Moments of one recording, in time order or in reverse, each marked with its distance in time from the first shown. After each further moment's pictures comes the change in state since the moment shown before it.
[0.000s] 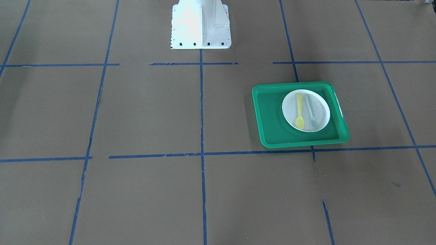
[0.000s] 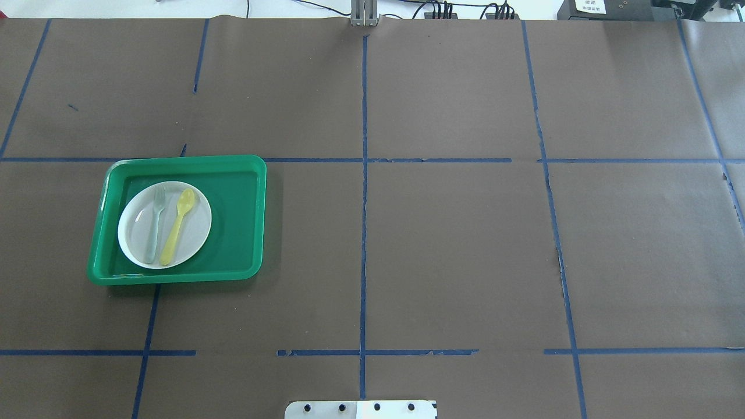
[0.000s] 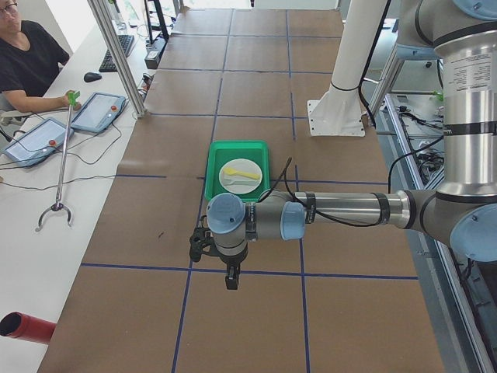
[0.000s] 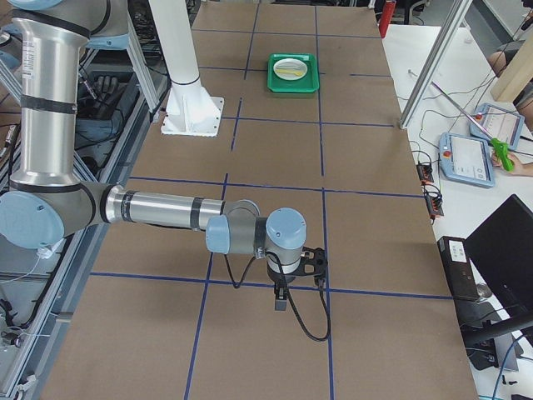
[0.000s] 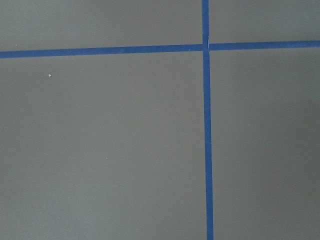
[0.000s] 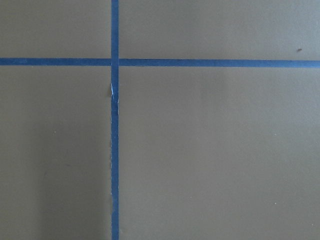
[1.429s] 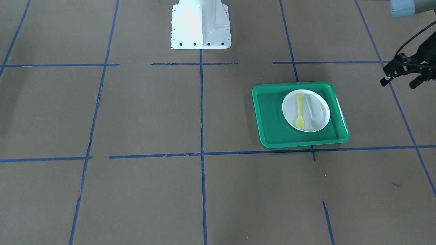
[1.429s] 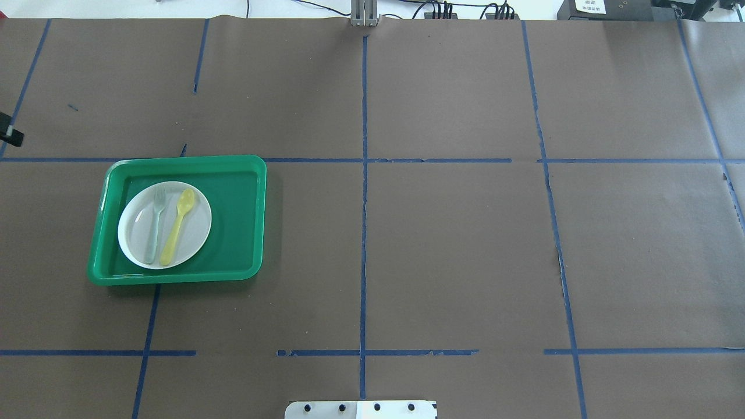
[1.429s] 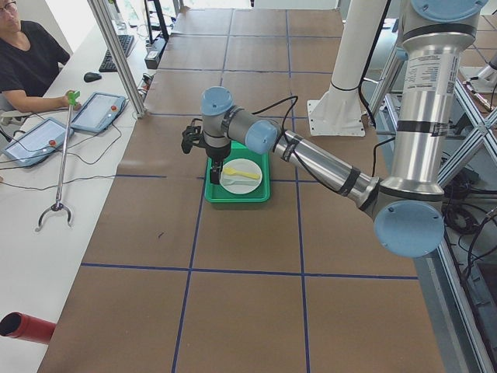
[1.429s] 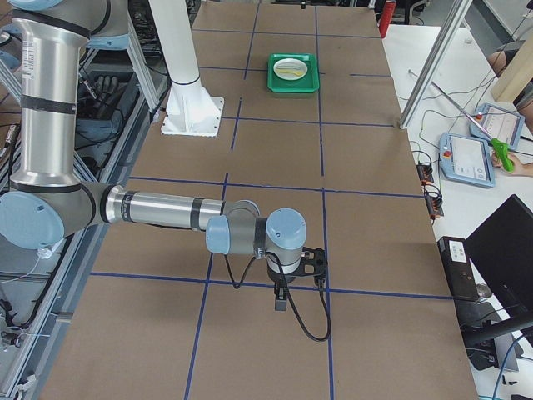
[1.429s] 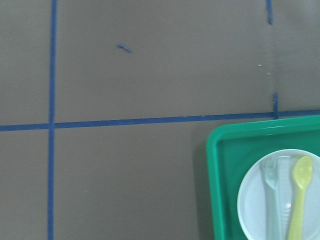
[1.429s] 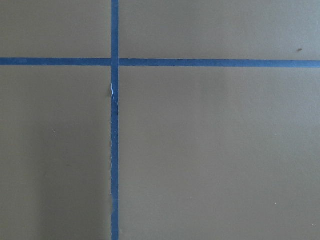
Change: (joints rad) left arm 0.378 -0.235 -0.304 -0.007 0.017 -0.600; right arm 0.000 0.000 0.000 0.000 0.000 -0.001
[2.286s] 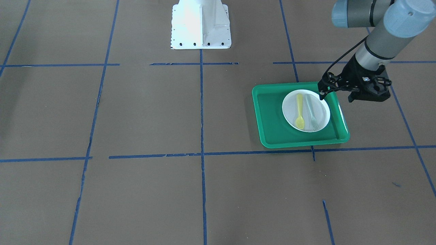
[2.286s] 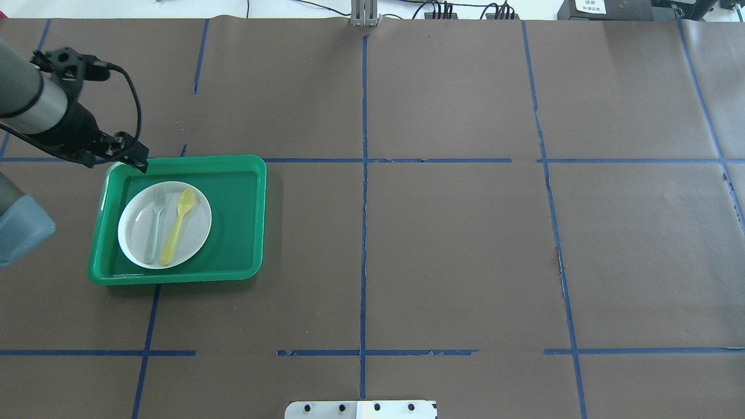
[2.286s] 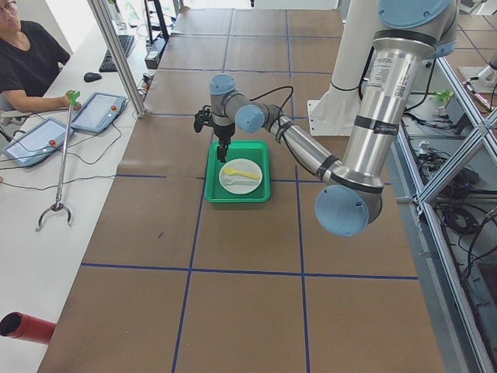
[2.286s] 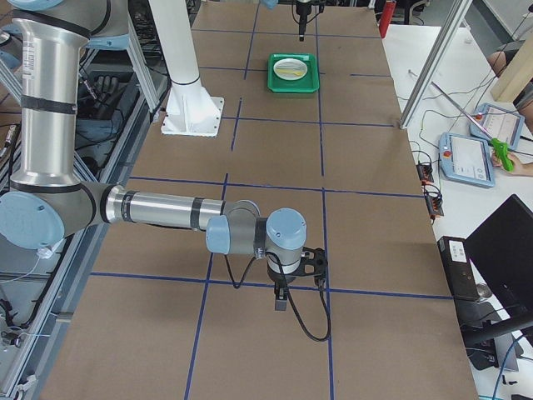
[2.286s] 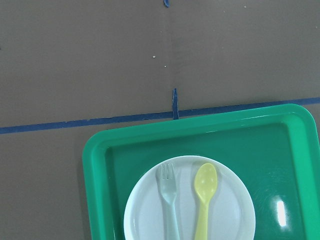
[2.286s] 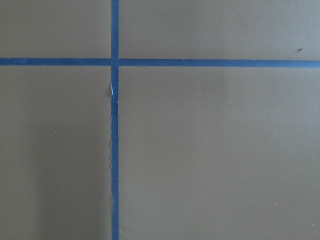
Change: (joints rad) left arm 0.286 -0.163 0.099 -0.013 0.183 -0.192; right arm 0.000 0.000 0.000 0.000 0.000 0.001
